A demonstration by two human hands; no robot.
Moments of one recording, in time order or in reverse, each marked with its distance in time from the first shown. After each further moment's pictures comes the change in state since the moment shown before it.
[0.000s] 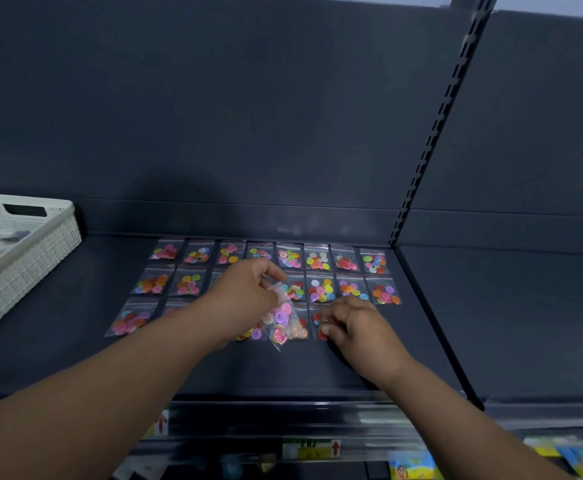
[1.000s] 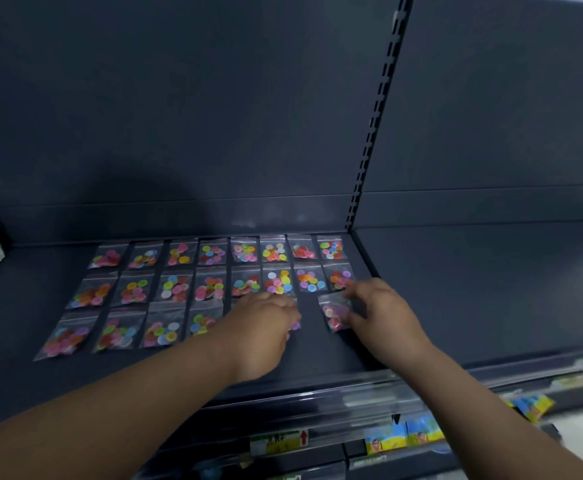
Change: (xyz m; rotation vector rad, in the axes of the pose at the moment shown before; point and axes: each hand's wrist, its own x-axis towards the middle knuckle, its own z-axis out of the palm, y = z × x) left_hand 0.015 -0.010 0.074 0.846 -0.291 0.528; right_hand -0.032 0.039 -0.051 -0.045 0.126 0.288
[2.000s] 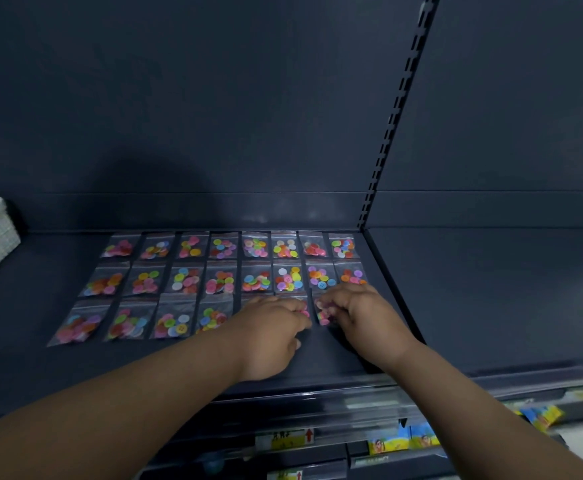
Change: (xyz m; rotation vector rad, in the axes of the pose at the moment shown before) left_hand -0.001 -0.004 0.004 -0.006 -0.097 0.006; right_hand 0.014 -0.009 0.026 -0.019 -0.109 -0.286
